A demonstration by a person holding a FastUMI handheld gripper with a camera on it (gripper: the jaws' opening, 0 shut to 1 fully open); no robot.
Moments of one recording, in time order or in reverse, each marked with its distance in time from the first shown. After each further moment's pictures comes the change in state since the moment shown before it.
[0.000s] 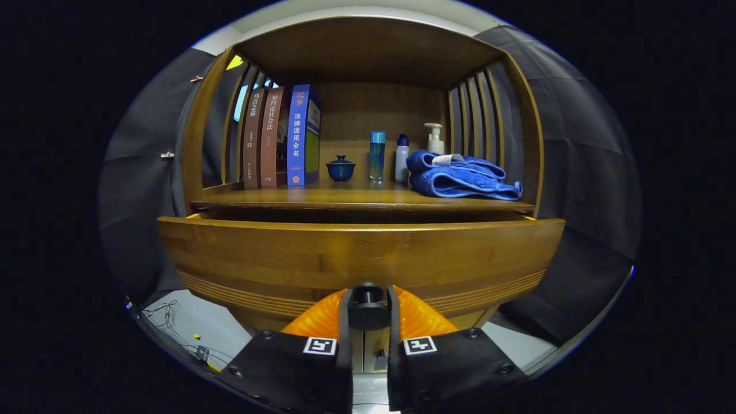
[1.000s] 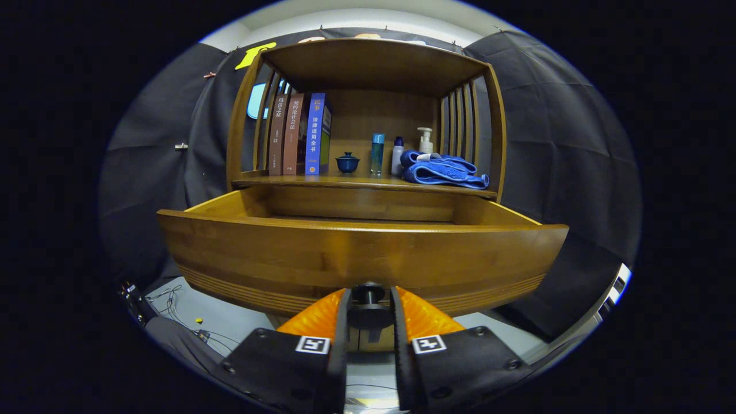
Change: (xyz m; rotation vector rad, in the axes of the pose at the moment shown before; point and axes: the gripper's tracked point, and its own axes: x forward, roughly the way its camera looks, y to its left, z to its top) arm -0.097 -0.006 -0.027 -0.043 0.021 0.019
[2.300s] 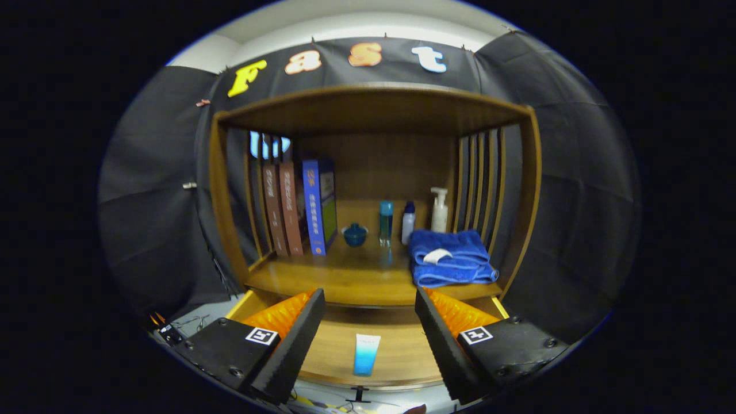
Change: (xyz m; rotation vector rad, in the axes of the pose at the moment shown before) arm 0.058 -0.020 0.205 0.018 0.094 0.109
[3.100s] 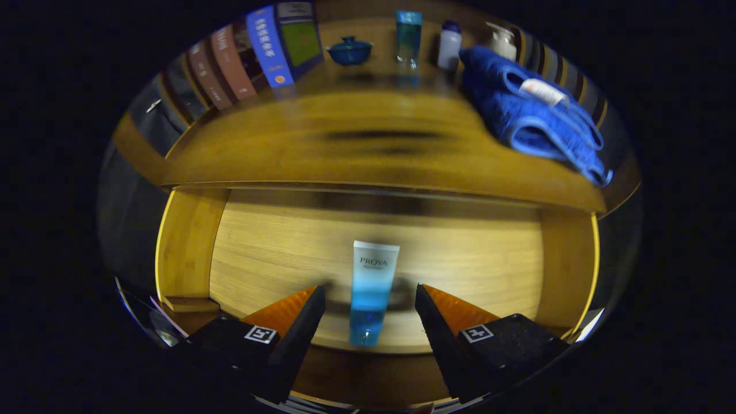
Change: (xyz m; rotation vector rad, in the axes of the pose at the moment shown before) arm 0.083 0.003 -0.175 0.067 0.860 0.027
